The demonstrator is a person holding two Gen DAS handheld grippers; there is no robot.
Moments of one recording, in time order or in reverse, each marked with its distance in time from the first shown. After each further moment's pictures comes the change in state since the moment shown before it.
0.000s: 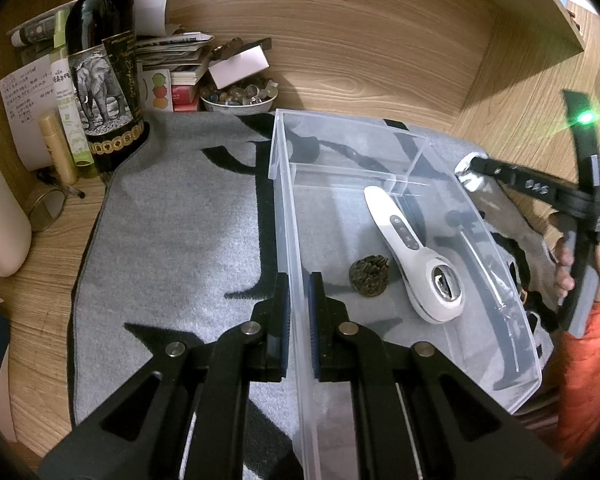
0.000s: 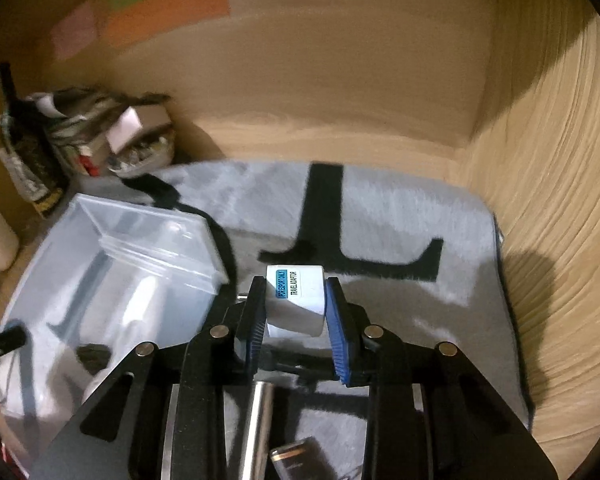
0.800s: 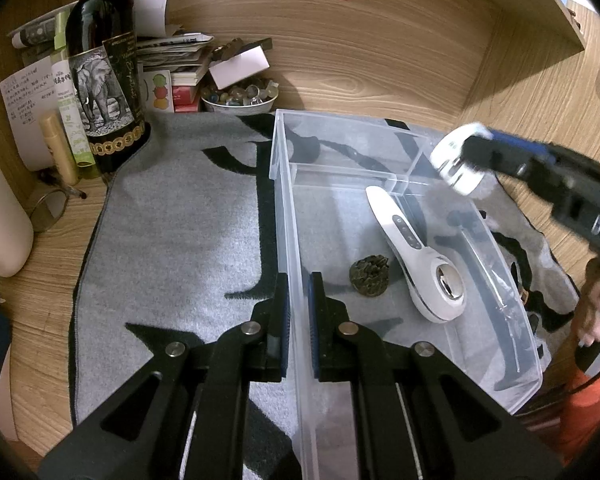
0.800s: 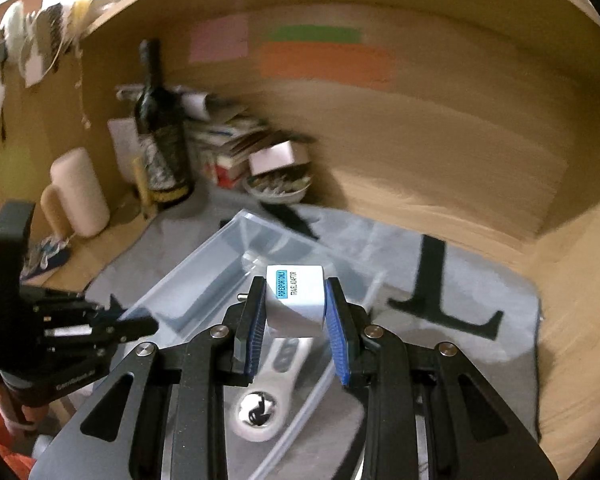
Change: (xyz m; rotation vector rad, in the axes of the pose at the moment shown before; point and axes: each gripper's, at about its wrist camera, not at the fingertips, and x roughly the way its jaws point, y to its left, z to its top) left arm 0.000 0.000 -0.001 0.003 -0.001 0.002; right arm -0.054 0.102 -0.004 -0.251 -0.119 0.182
